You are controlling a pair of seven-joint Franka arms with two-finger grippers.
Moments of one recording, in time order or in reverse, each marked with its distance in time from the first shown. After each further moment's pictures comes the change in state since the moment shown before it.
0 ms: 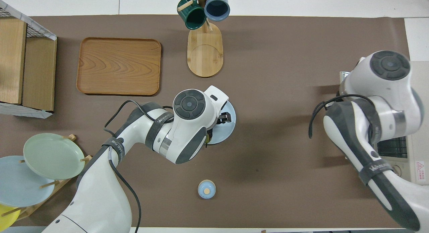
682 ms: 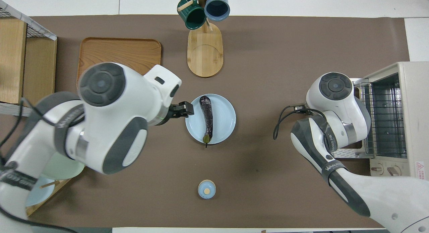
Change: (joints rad) left arm 0.136 -0.282 -0.005 0.001 0.001 -0.297 0.059; right arm 0.146 0.134 -0.045 -0.146 -0.040 0.299 0.366
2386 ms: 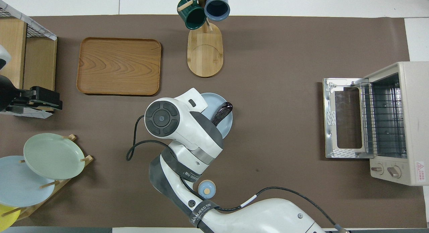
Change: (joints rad) left arm 0.462 -0.177 0.033 0.199 0.084 -0.465 0.518; right arm 0.606 0.319 0.025 0.655 0.203 -0.134 0.671
